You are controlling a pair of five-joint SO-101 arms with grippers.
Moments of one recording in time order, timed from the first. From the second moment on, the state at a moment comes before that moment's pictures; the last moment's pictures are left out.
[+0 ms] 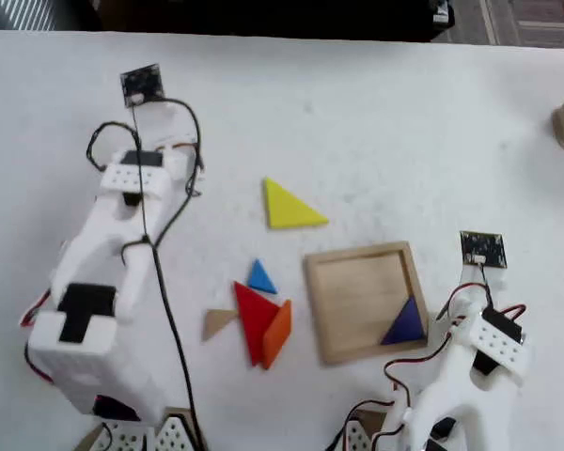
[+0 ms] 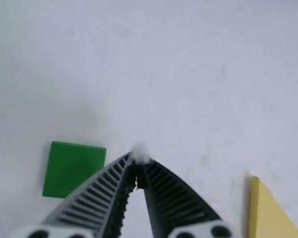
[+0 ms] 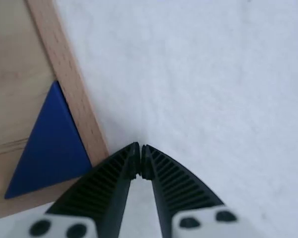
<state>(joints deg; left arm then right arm) -0.5 12.9 15.2 38.3 20.6 33.4 -38.4 73.1 48.2 32.1</state>
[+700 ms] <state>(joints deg) 5.8 25.5 -1.9 64.6 13.3 33.4 -38.4 73.1 48.2 32.1</state>
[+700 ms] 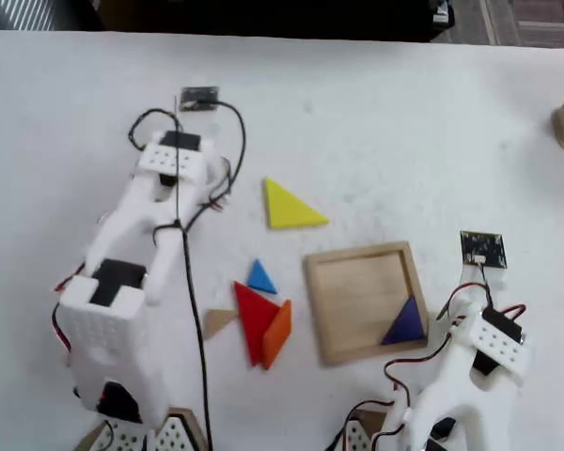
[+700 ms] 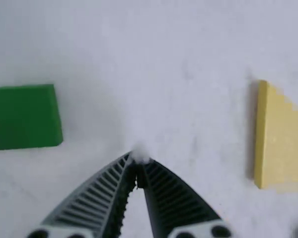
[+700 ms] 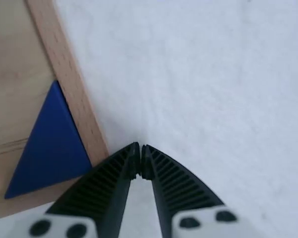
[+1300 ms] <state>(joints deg) 26.8 2.0 26.6 60.1 10.7 33.4 -38.4 73.1 48.2 32.1</state>
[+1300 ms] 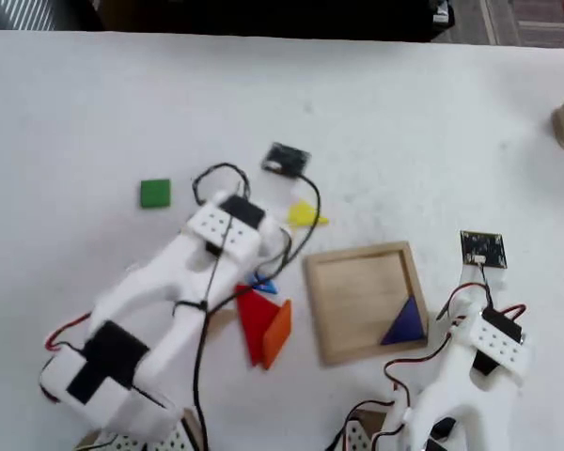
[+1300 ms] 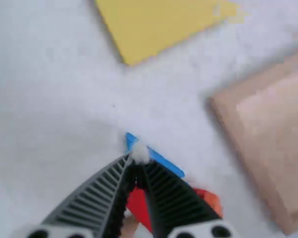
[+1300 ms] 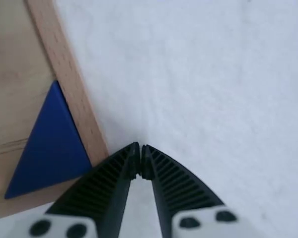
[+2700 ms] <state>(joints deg) 44.4 -32.9 63.7 51.6 -11.4 33.2 -38.4 73.1 48.2 32.1</state>
